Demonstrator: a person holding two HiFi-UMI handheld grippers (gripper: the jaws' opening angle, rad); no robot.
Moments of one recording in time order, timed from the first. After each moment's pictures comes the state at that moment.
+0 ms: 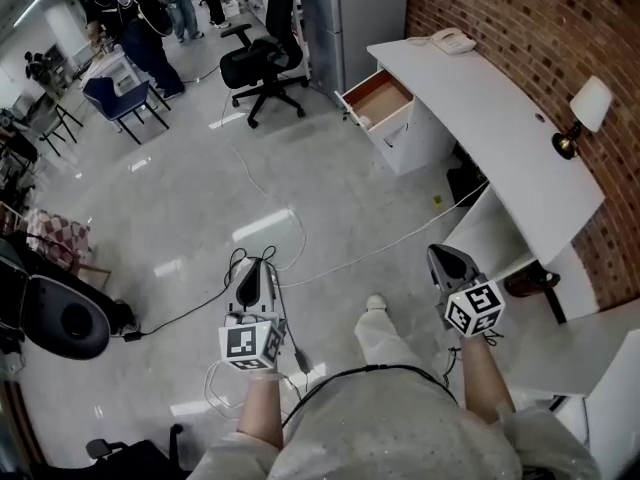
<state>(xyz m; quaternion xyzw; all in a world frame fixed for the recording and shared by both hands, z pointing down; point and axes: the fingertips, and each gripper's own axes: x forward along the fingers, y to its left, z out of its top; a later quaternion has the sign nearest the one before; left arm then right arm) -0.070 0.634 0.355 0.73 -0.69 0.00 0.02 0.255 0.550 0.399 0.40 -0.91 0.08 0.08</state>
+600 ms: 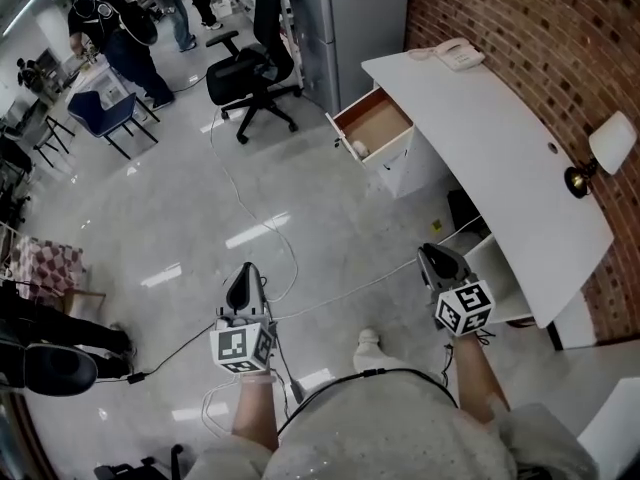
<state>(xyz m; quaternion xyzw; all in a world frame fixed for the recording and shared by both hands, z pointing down) -0.081 0.443 0.352 0.71 -0.70 0.02 0.03 0.252 0.350 0.407 0.41 -0.90 0.10 0.09</state>
